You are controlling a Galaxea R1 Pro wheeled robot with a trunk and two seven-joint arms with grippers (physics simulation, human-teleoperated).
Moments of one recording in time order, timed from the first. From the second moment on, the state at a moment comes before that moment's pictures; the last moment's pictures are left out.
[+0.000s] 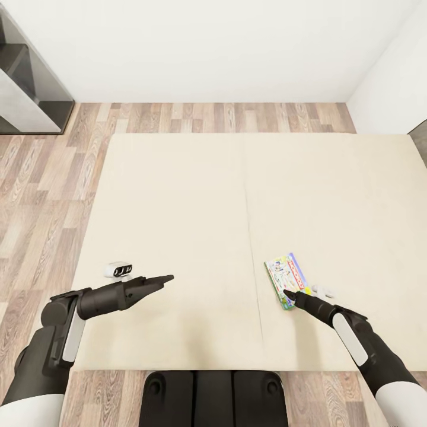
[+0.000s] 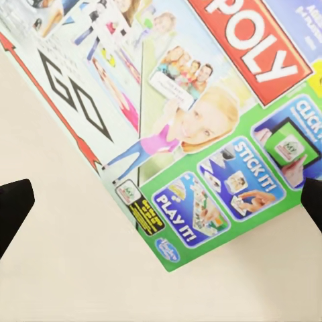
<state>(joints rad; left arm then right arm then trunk) -0.50 0.06 0.23 -1.45 0.20 0.94 -1.57 -0.56 -0.25 0.03 -0.94 -0.60 0.47 0.15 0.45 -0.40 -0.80</state>
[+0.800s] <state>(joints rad) -0.50 0.06 0.23 -1.45 0.20 0.94 -1.57 -0.93 -0.24 0.02 -0.77 -0.60 0.75 -0.05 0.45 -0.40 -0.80</state>
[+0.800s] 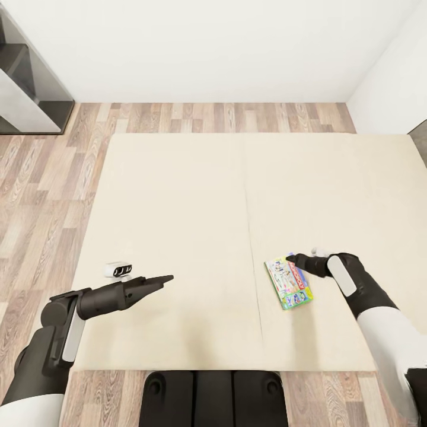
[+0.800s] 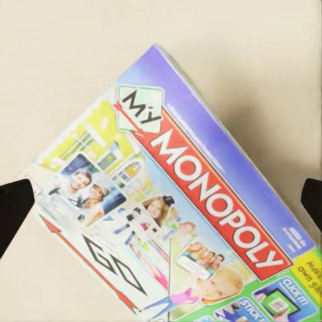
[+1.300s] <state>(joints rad) -0.50 0.07 0.24 -1.45 0.20 0.94 -1.57 -1.04 -0.21 0.04 -0.59 -0.49 0.71 -0.05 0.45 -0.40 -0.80</state>
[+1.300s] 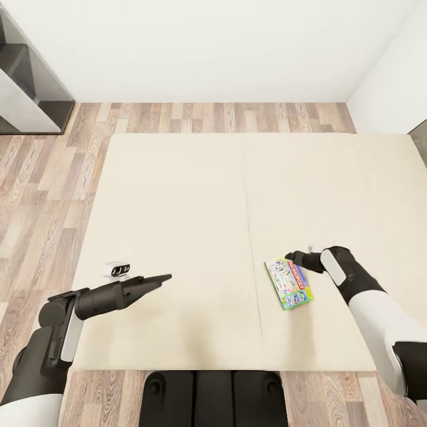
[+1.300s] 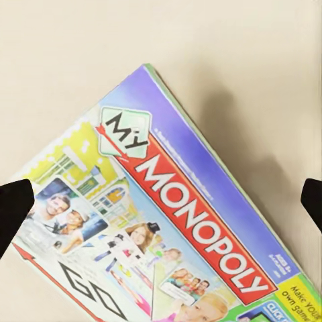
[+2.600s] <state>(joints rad) -0.50 0.07 0.26 -1.45 0.20 0.95 -1.57 -1.04 -0.21 0.05 -0.60 -0.48 0.70 -0.05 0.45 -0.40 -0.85</state>
